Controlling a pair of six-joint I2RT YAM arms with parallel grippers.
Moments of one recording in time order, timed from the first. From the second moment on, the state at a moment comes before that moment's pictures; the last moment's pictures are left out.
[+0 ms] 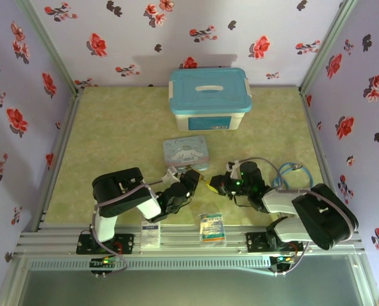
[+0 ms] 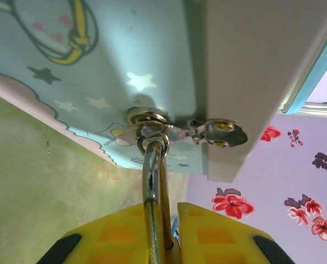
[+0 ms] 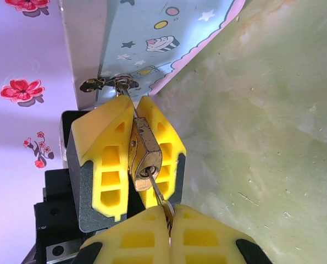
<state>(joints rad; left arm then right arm) -1.17 1.94 0.49 1.20 -0.52 -1.71 0.53 1.33 0.21 0.61 -0.67 1.28</state>
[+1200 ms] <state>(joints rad) -1.15 1.93 0.48 1.20 -0.46 -1.67 0.45 1.40 0.24 0.62 -0.82 1.29</state>
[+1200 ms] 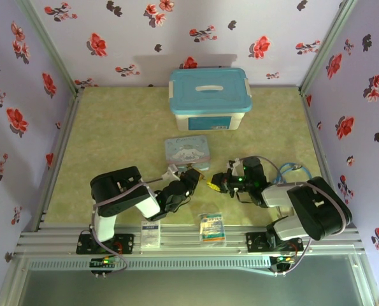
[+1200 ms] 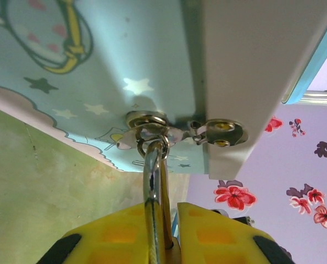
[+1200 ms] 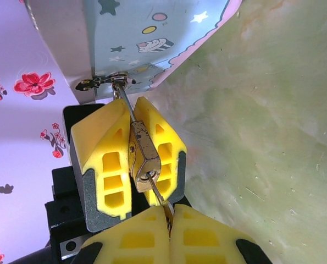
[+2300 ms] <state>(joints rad) -1.16 1.93 0.48 1.17 -0.44 -1.67 0.56 1.08 0.30 0.10 -0.59 1.01</state>
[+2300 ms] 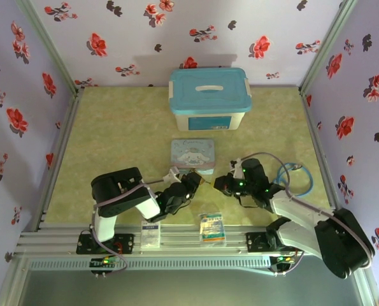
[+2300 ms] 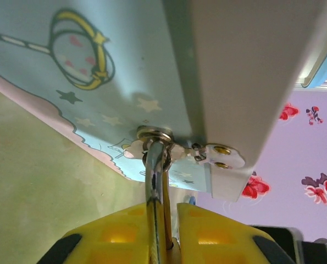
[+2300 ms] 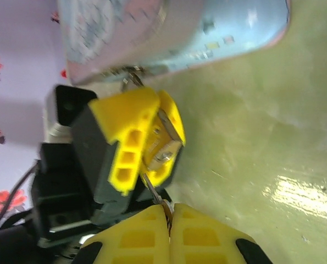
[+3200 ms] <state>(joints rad) -1.18 1.95 0.48 1.18 -0.50 -1.70 0.61 1.17 0.26 0.26 -0.52 1.06</state>
